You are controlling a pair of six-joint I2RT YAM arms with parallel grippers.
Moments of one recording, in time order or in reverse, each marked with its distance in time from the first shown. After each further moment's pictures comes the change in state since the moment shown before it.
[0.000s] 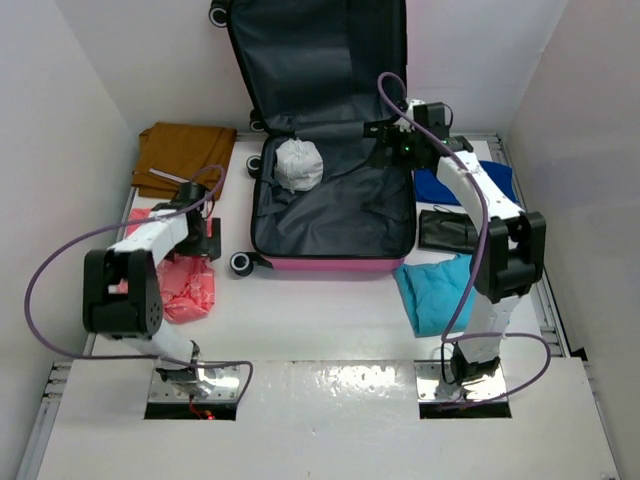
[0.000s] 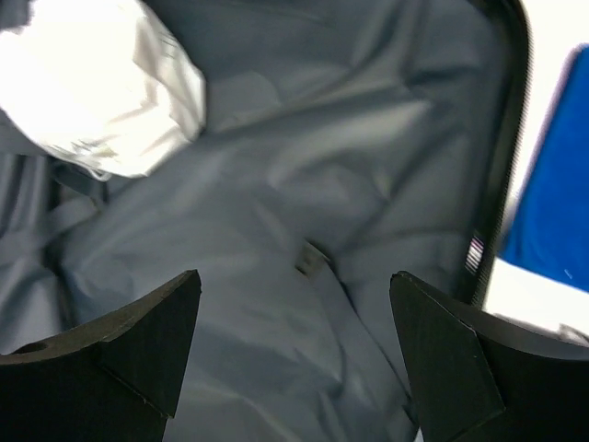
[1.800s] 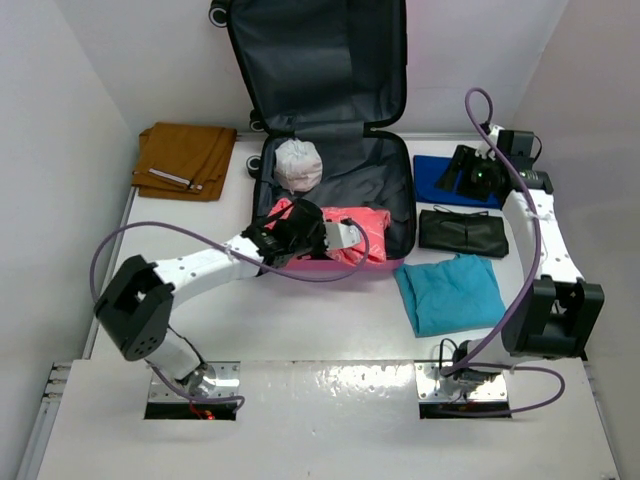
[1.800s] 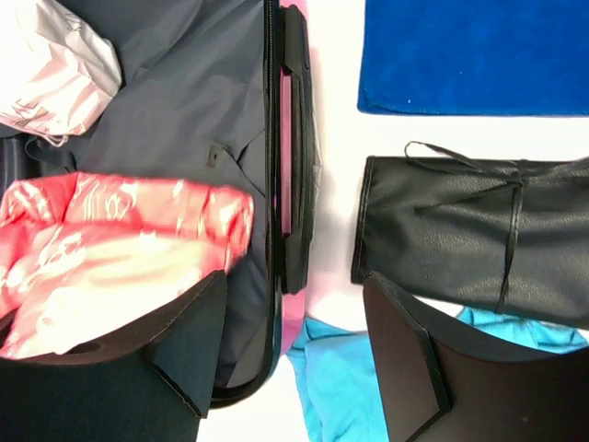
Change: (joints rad) left arm -0.804 -0.013 0.046 0.437 0.135 0.757; right arm -0.348 -0.424 -0.365 -0.128 -0.149 0.004
